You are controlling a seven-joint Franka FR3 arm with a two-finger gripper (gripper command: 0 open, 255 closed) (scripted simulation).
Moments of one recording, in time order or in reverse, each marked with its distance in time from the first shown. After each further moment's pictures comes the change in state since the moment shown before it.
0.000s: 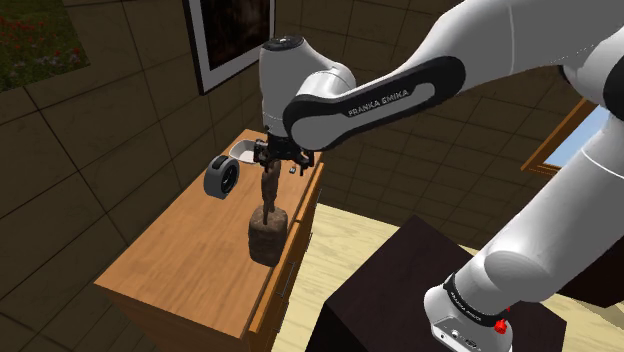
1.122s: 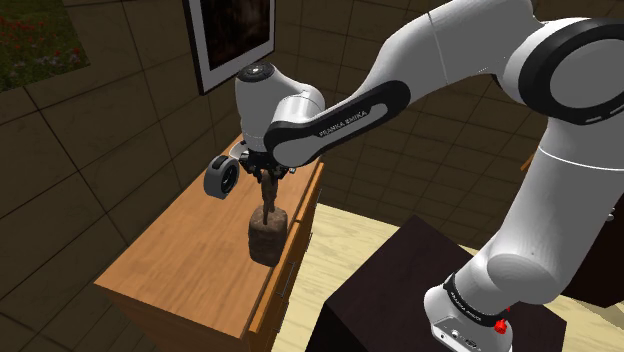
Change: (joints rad) arm 0.059 0.243 -0.031 0.136 -0.202 0.069 0.262
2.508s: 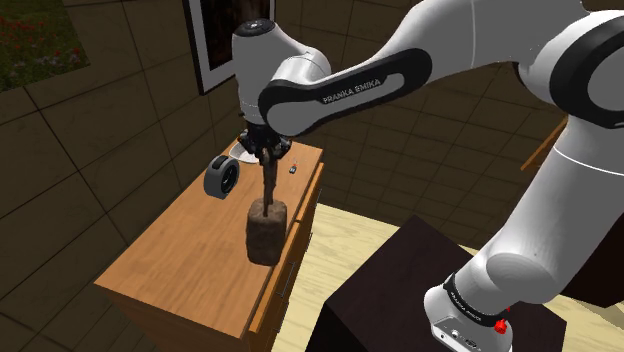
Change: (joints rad) arm -0.017 -0.090 0.025 0.077 0.088 -0.146 -0.081
